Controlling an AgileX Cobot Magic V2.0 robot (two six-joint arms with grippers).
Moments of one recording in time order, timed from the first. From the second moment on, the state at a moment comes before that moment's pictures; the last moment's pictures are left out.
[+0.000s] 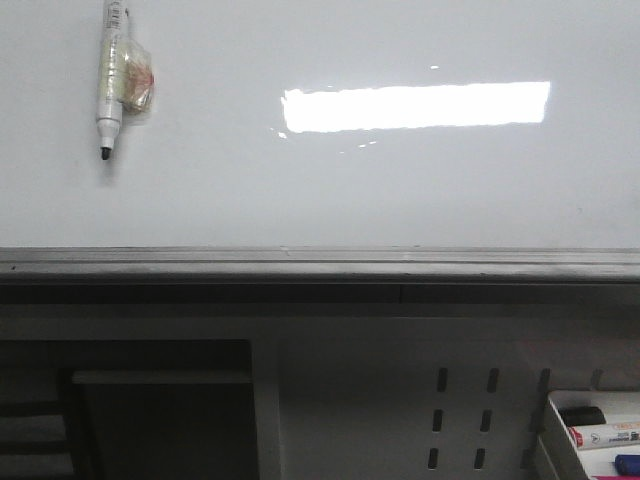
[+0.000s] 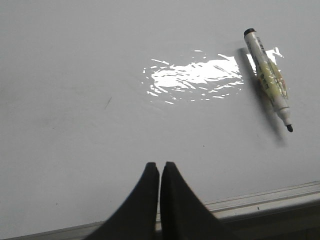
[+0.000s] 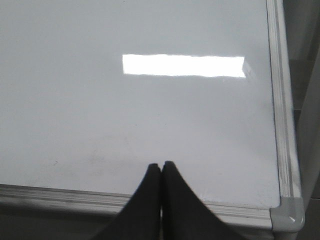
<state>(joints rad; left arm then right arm) -0.12 -0.01 0.00 -0.11 0.03 0.20 -0.03 -0.01 0.01 0.08 0.06 -0.18</state>
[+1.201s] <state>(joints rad) -0.12 -0.01 0.00 -0.43 0.03 0.20 -0.03 -0.01 0.01 0.30 0.06 -0.18</state>
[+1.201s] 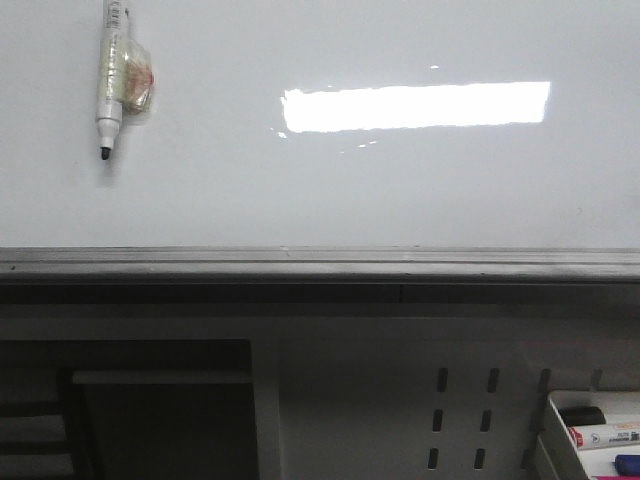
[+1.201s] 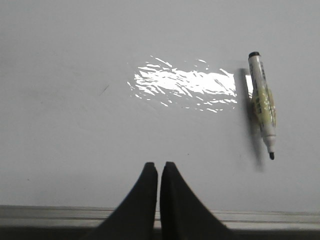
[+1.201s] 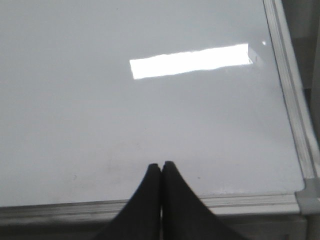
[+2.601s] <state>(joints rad) -0.12 0.84 -0.52 -1.28 0.45 1.00 -0.03 0.65 -0.49 0.72 0.56 -0.50</state>
